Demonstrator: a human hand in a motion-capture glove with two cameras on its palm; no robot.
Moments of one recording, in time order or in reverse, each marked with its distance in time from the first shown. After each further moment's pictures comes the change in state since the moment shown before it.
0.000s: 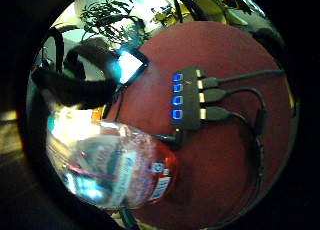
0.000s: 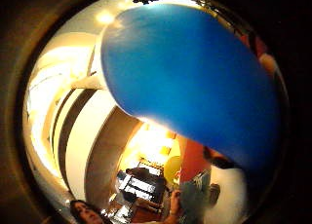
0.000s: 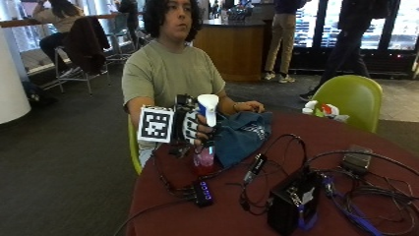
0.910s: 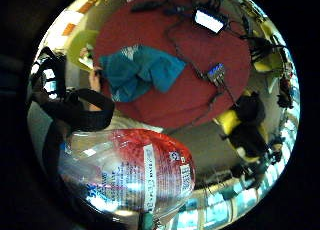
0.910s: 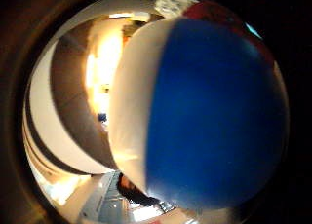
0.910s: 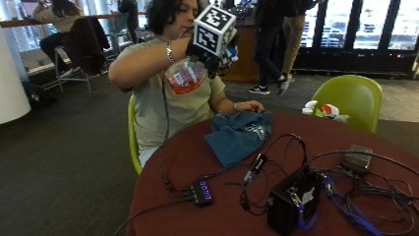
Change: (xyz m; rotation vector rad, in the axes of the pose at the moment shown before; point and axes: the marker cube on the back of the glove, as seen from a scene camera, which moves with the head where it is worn) arm -0.220 0.099 0.029 -1.176 0.709 -0.131
